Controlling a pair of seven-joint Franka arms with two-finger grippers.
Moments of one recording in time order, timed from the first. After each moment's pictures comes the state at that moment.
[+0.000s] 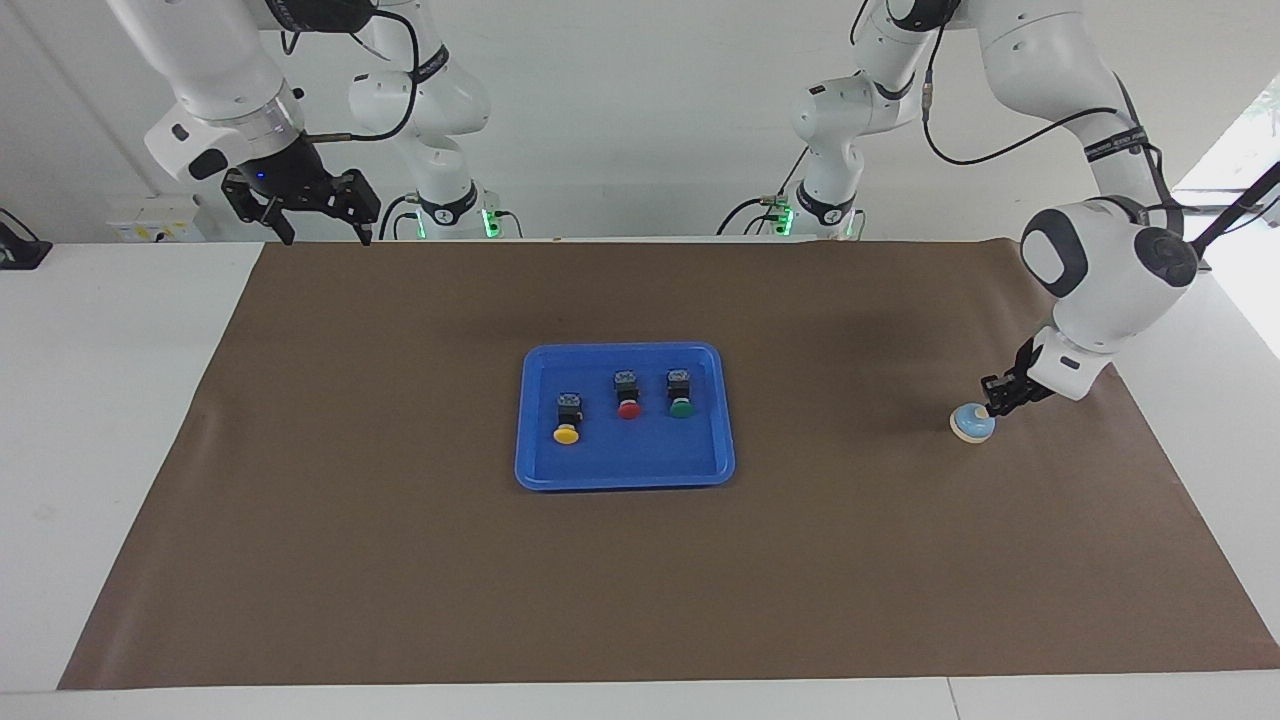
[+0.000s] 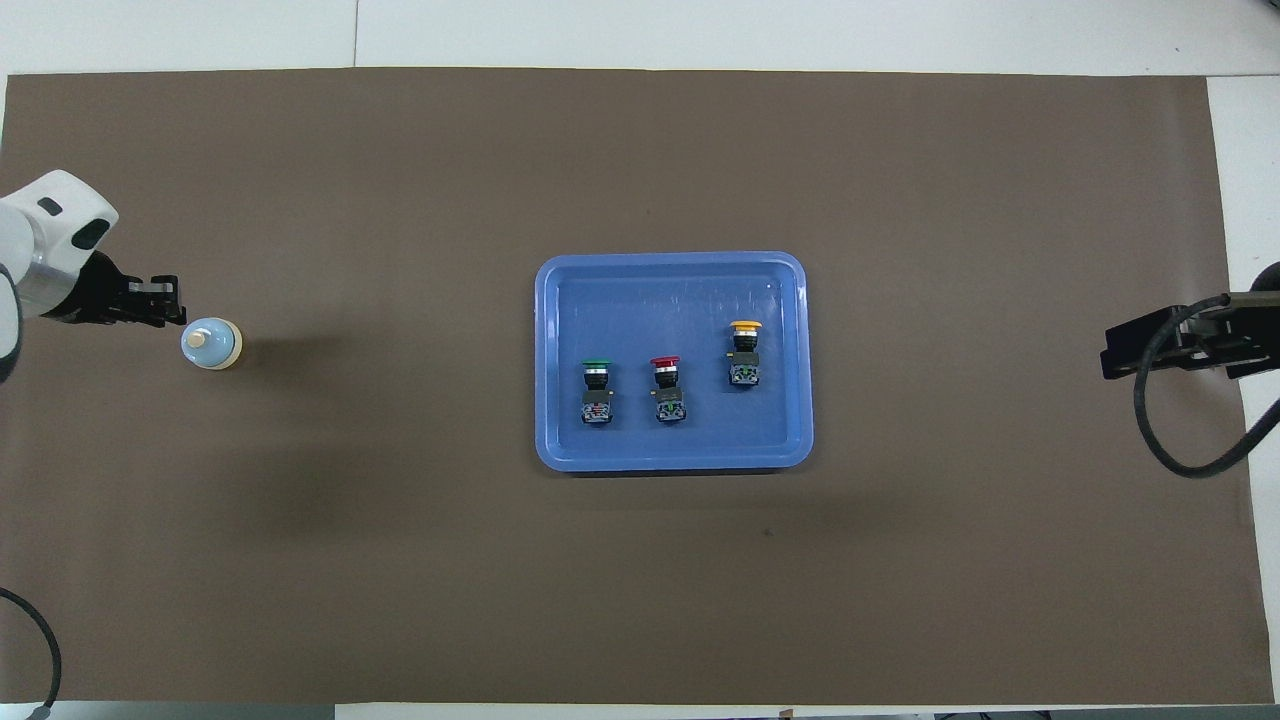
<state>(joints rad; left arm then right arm) 0.17 0.22 -0.07 -1.83 0.00 2.00 0.07 -0.05 -0.06 0.07 -1.60 0.00 1.42 0.04</state>
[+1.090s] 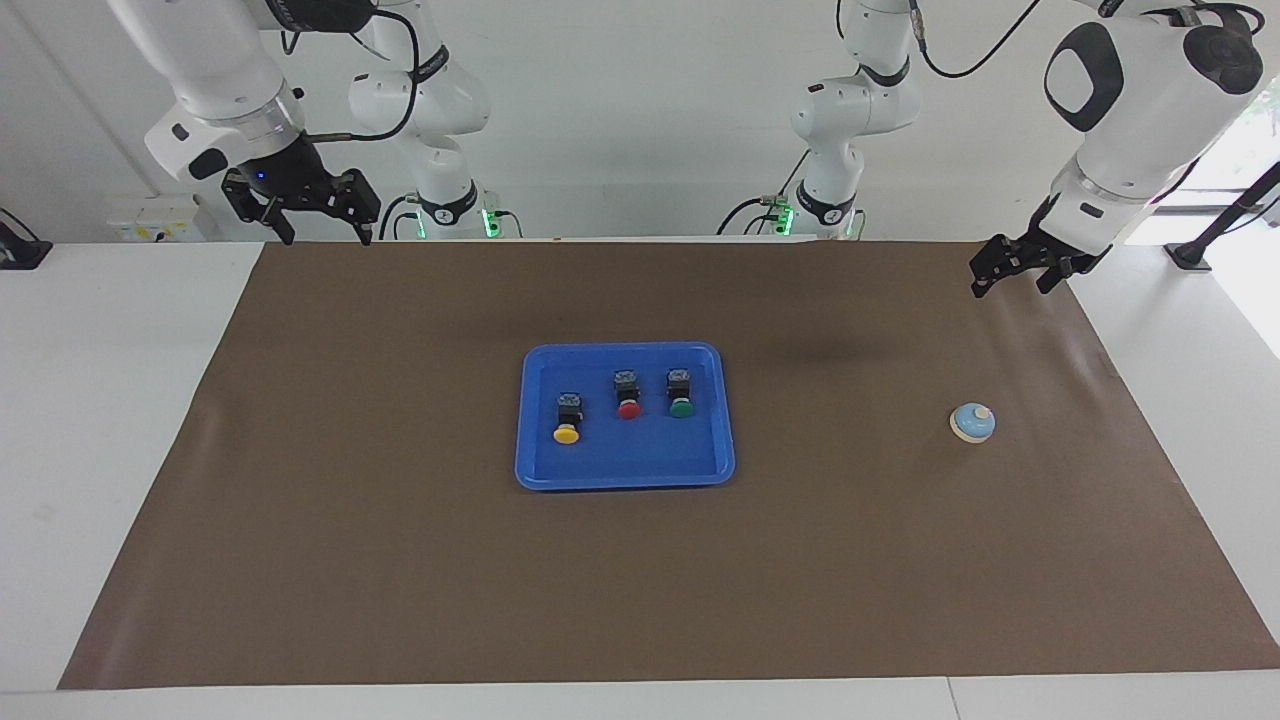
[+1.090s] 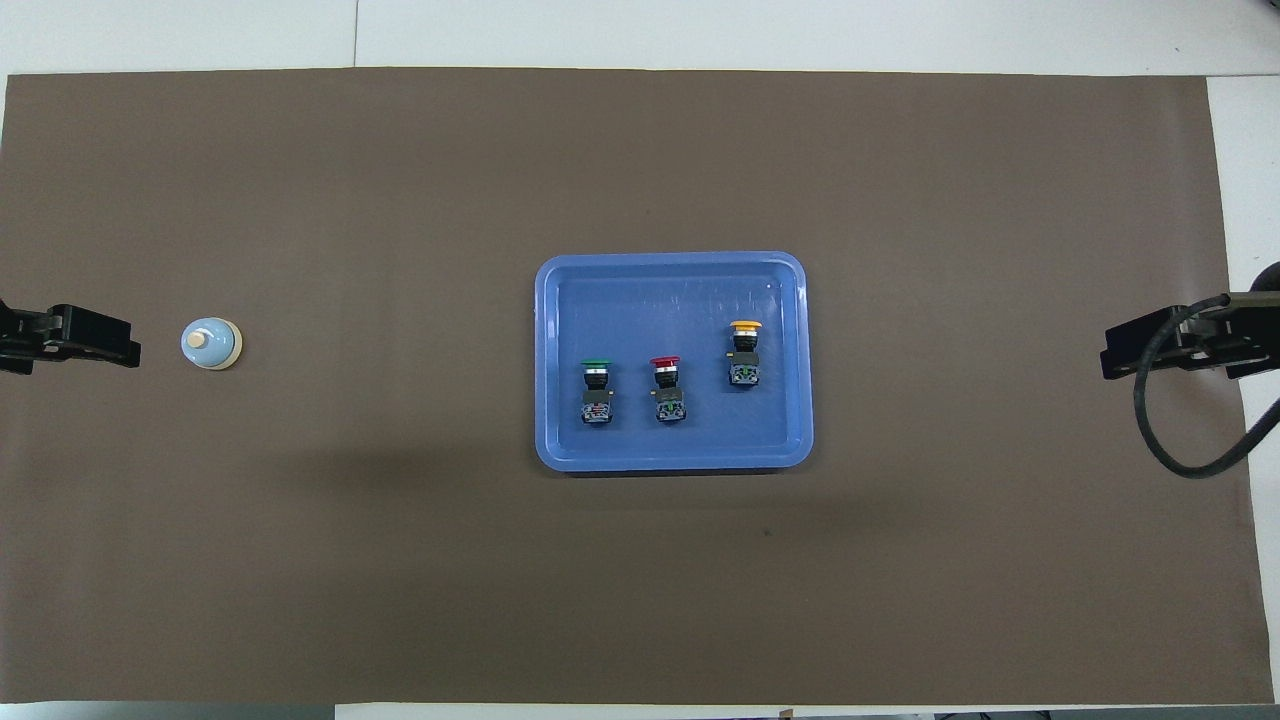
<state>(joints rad) 0.11 -0.07 -0.07 -1.79 0.00 1.64 0.05 -0.05 -0.06 0.07 -1.60 0.00 1.42 0.04</state>
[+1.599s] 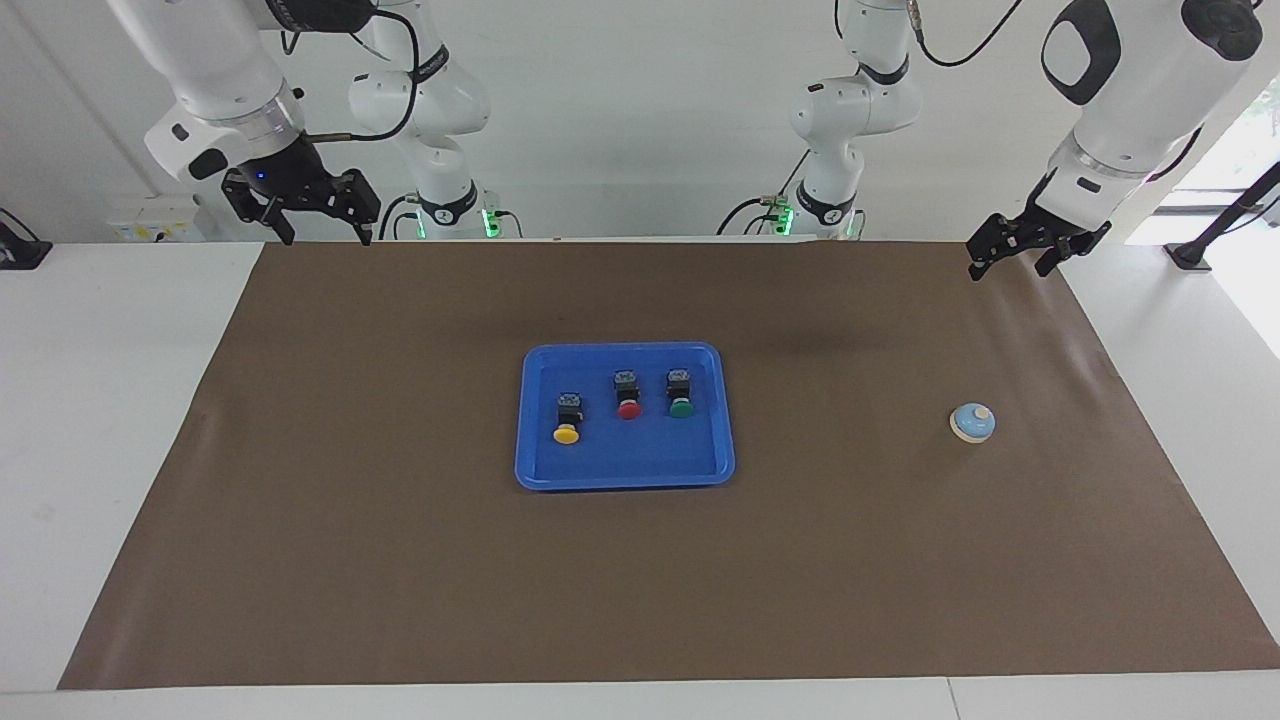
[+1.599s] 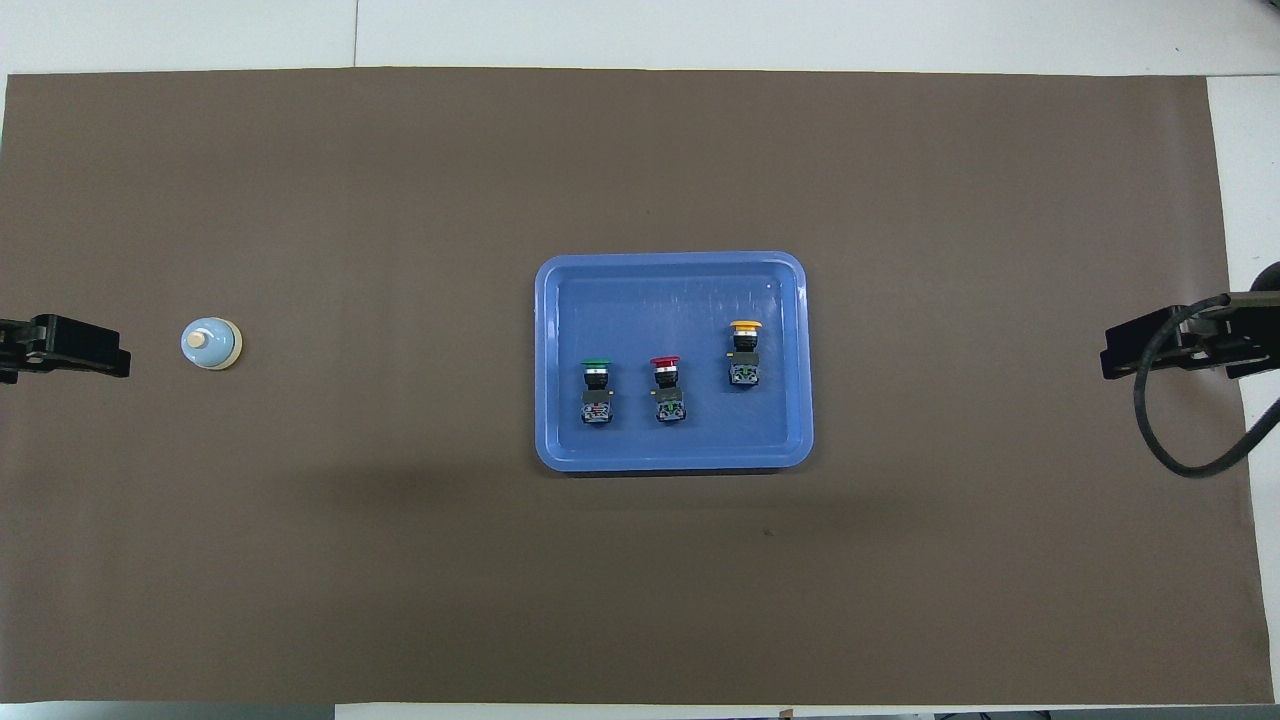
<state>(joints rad) 0.10 -0.10 -0.07 -1.77 0.00 1.60 0.05 -0.05 -0.06 0.07 -1.60 0.00 1.42 0.04</state>
